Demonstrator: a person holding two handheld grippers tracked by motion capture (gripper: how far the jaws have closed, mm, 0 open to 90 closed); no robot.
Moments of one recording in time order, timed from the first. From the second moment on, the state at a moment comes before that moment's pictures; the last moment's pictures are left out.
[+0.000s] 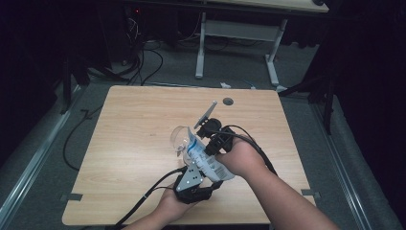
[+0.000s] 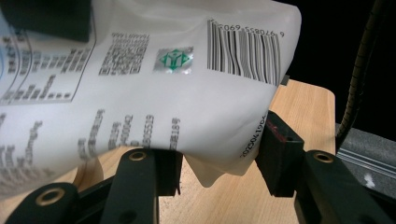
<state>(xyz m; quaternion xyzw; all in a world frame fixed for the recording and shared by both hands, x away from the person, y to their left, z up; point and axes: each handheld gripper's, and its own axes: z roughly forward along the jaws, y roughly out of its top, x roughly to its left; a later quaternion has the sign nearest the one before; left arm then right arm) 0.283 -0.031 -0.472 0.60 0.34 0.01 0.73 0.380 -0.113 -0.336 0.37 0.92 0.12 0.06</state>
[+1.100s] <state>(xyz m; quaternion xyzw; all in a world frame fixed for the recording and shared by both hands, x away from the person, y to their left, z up) 0.281 -0.026 -0.500 0.60 0.34 0.00 0.72 0.370 -0.120 -0.342 0.38 0.92 0.11 0.04</state>
